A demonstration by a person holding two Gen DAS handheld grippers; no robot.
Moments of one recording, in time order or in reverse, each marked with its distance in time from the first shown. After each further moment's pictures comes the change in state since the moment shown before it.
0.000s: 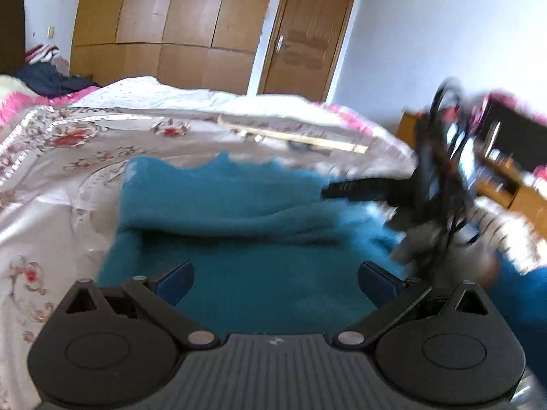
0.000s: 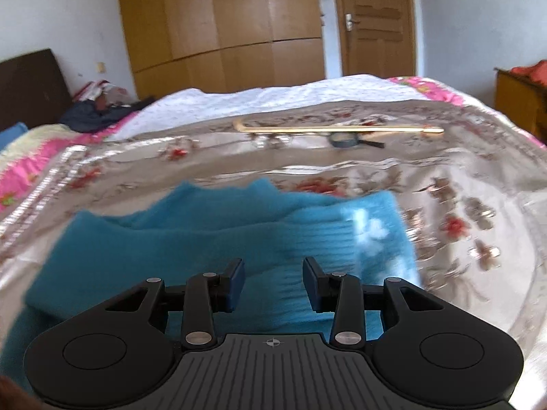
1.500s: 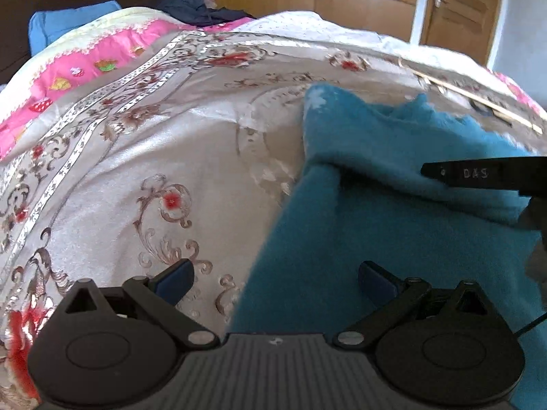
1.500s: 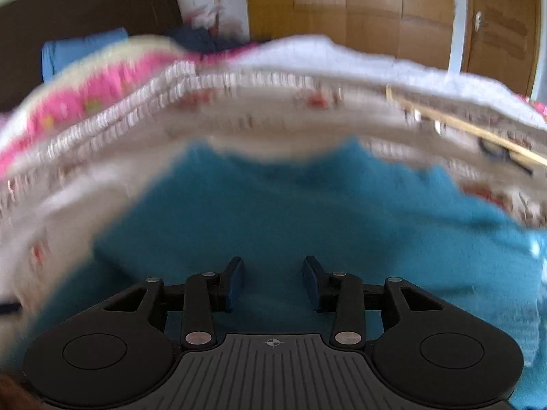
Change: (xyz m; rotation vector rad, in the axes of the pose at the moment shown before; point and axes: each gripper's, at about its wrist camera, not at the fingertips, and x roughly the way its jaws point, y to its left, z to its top) left arm 0.048 0.069 -0.021 -0.162 0.230 0.569; right arm 0.045 0.116 -0.007 -0.311 0.171 0.313
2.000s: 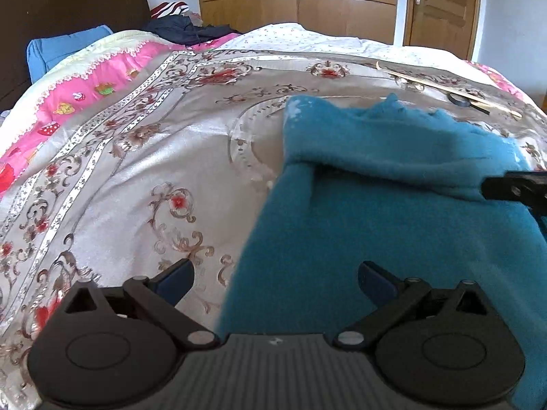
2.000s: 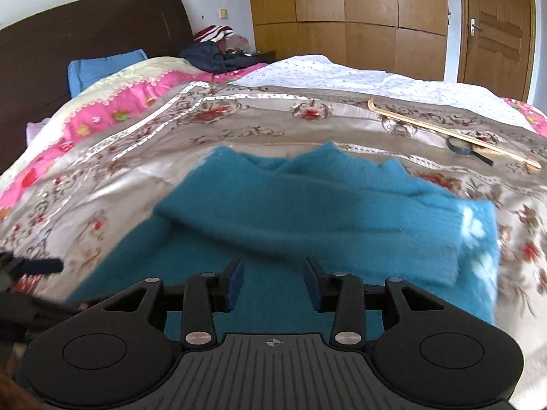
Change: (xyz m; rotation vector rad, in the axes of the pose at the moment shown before) left arm -0.048 -0.009 -0.016 0.064 -0.047 -0.001; right arm -0.122 -0.005 -0.042 0.018 -0.055 0.027
